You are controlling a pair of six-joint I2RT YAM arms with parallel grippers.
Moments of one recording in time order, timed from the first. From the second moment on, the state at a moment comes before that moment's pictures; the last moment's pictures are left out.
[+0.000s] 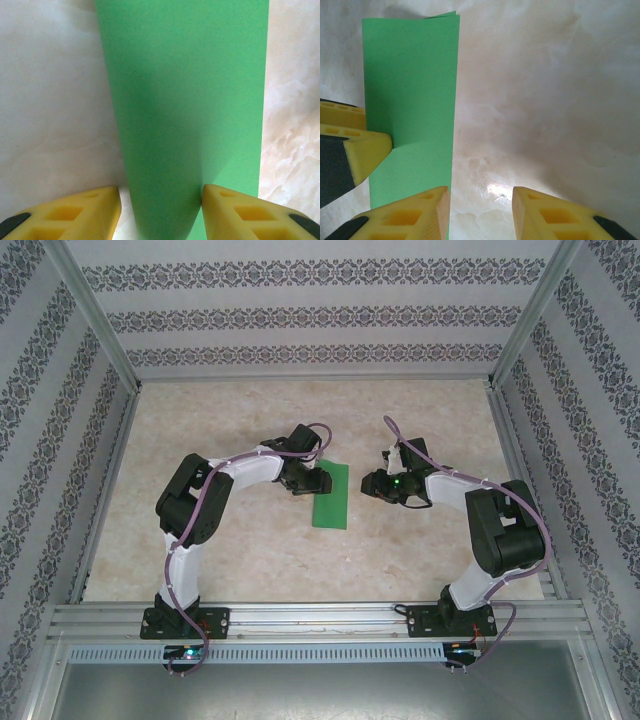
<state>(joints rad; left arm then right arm) -0.56 2.05 1.38 -0.51 0.30 -0.53 0.23 1.65 0.80 -0.18 -0.53 0.49</state>
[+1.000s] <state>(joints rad) -0.57 2.03 1.34 -0.46 0.28 -0.56 0.25 1.66 0.80 -0.18 -0.54 0.49</state>
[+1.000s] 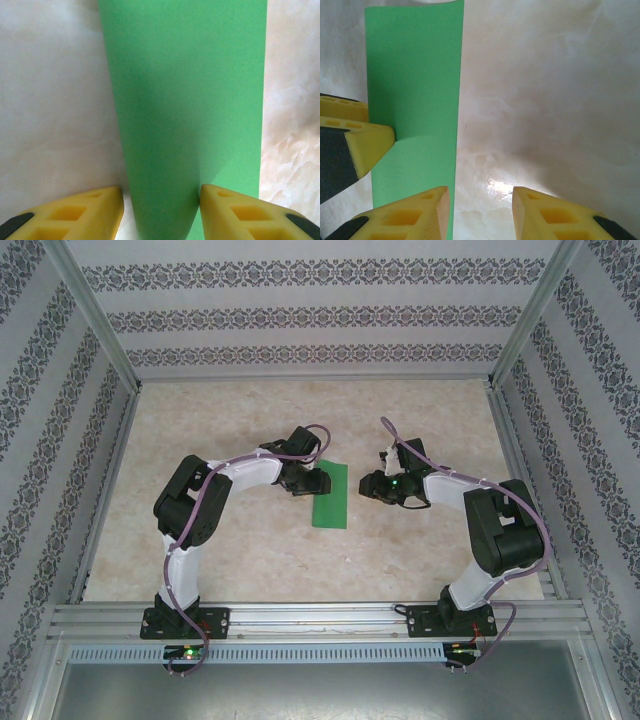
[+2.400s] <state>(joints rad) -0.57 1.99 1.29 -0.40 0.28 -0.56 0.37 1.85 0.90 -0.14 -0.64 0.52</state>
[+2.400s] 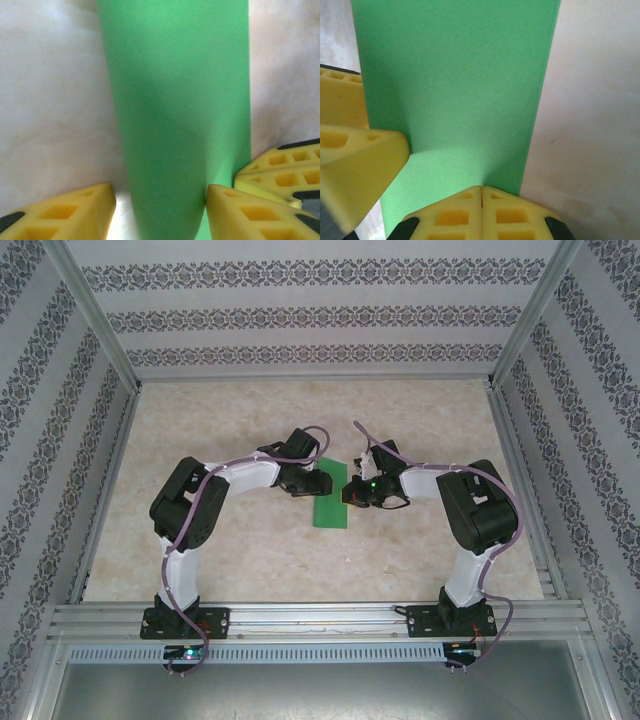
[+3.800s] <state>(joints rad) -0.50 1.93 1.07 -0.11 0.47 -0.56 0.38 1.85 0.92 -0.19 -0.61 0.50</state>
